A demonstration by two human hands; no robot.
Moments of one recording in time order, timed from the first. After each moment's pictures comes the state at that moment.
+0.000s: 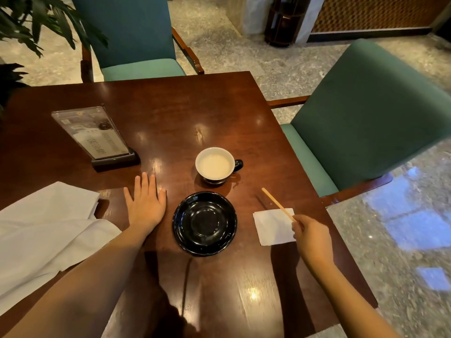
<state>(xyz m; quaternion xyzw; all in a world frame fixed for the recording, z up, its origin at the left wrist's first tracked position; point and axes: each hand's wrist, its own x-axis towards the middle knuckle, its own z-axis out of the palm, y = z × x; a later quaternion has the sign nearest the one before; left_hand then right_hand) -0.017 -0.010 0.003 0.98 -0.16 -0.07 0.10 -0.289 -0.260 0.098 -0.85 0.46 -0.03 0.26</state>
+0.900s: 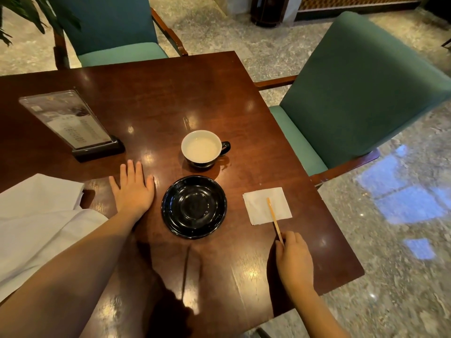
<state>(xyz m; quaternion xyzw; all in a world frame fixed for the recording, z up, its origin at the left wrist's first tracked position) -0.017 -0.010 0.004 0.98 -0.17 -0.07 0.08 -0.350 -0.200 0.043 -0.86 0.46 -0.03 0.20</state>
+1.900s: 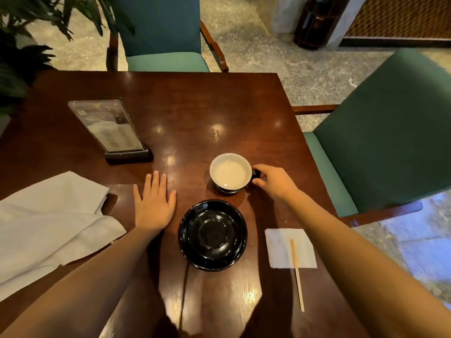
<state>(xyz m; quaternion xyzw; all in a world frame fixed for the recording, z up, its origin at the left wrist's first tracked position) -0.017 -0.010 0.000 0.98 -0.15 -0.05 0.09 -0.099 -0.308 0.083 -0.95 0.16 0.10 0.24</state>
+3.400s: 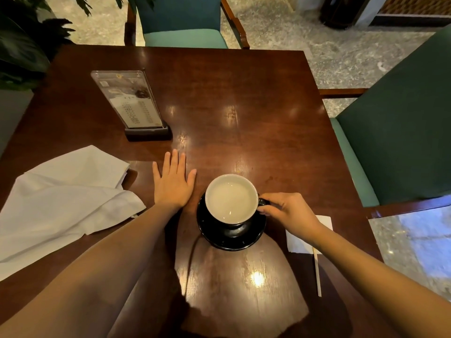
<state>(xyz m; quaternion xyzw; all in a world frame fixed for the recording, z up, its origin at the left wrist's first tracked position) -0.018 -0.010 0.000 0.98 -0.16 -0.06 0.09 -0.189 -0.242 0.091 -0.89 0.05 0.07 0.45</state>
